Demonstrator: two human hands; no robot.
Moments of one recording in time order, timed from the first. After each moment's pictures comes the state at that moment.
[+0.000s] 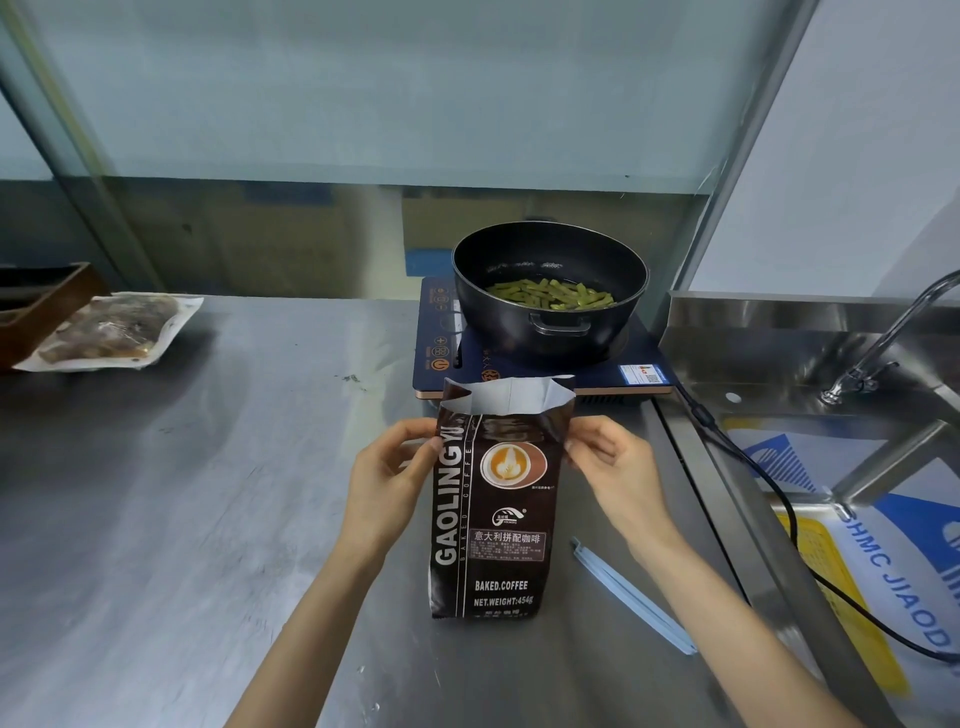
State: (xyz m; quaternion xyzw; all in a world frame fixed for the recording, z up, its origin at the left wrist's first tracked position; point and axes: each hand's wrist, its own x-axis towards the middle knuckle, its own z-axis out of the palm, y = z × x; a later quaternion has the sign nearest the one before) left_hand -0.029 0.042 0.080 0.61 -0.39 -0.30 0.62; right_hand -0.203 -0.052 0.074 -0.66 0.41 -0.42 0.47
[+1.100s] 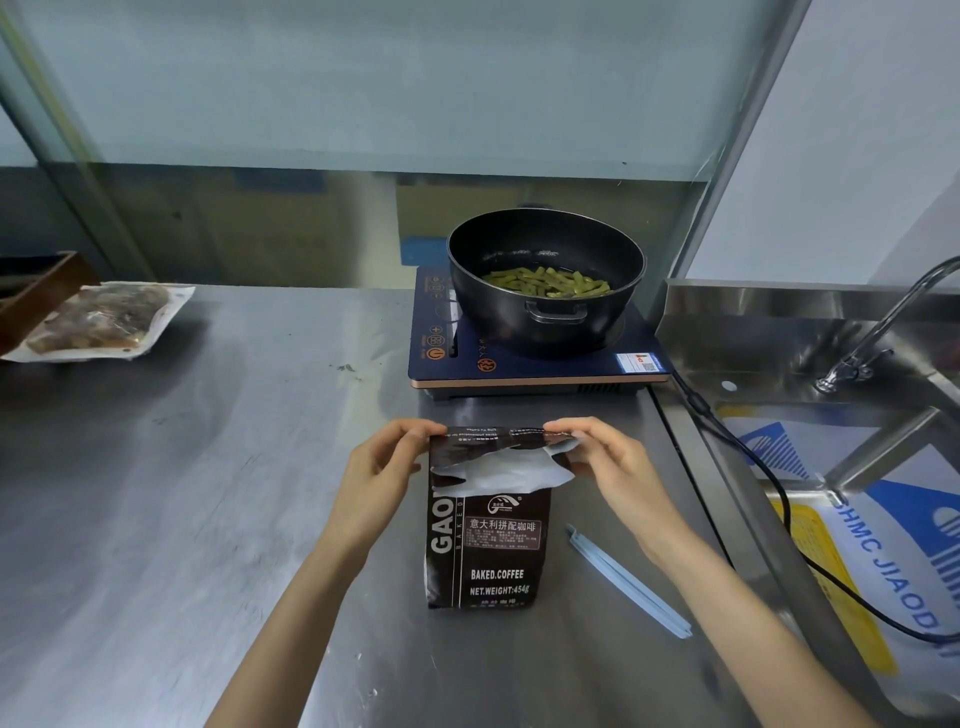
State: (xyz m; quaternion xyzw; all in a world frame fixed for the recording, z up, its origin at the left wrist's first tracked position) left_hand -0.026 0.049 0.079 0.62 -0.39 -0.34 0.59; right_hand -0.214 -0.043 0.080 -0.69 0.37 -0.34 0.52
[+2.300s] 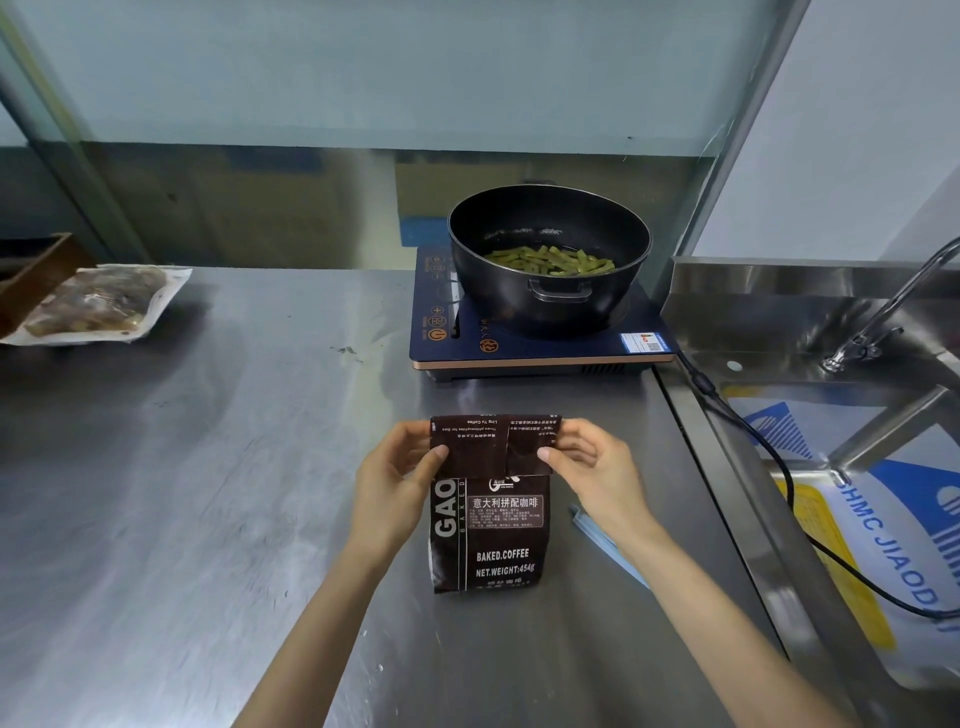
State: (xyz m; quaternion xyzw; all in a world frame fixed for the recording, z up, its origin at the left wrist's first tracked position) left_hand -0.033 0.049 0.046 0.64 -0.39 -0.30 0.59; right_hand -0.201 -0.039 0.048 -0.67 0.45 -0.35 0.48
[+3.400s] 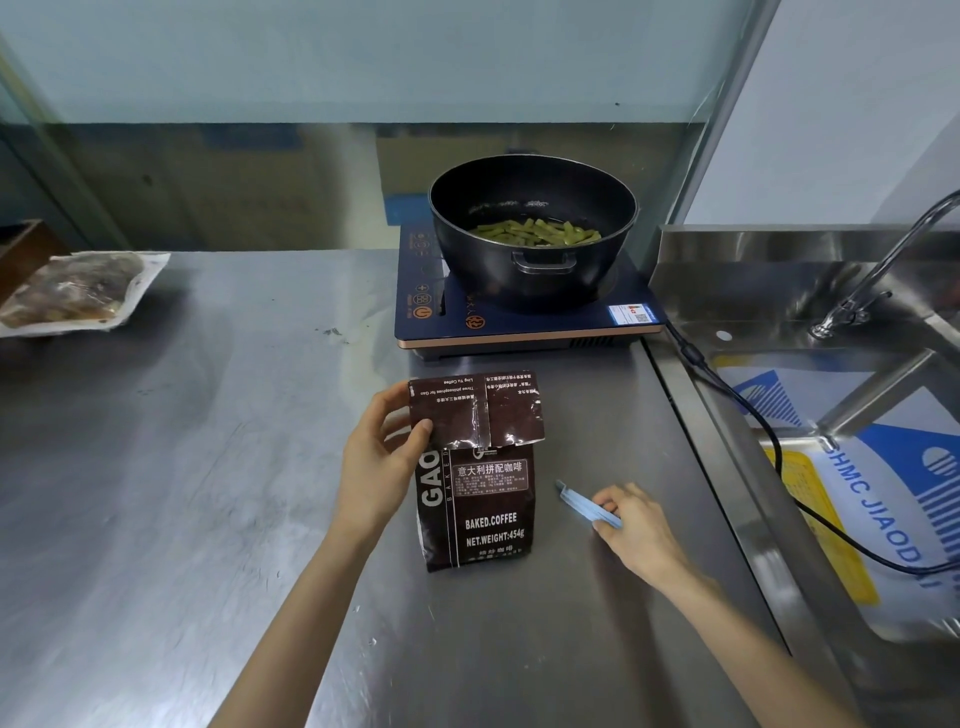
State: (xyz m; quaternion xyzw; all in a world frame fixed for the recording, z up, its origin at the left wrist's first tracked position) left_hand -0.036 0.047 0.044 0.62 -0.39 -0.30 0.61; right_hand -0.273 -0.038 -0.039 -0.76 0.59 -0.06 0.28
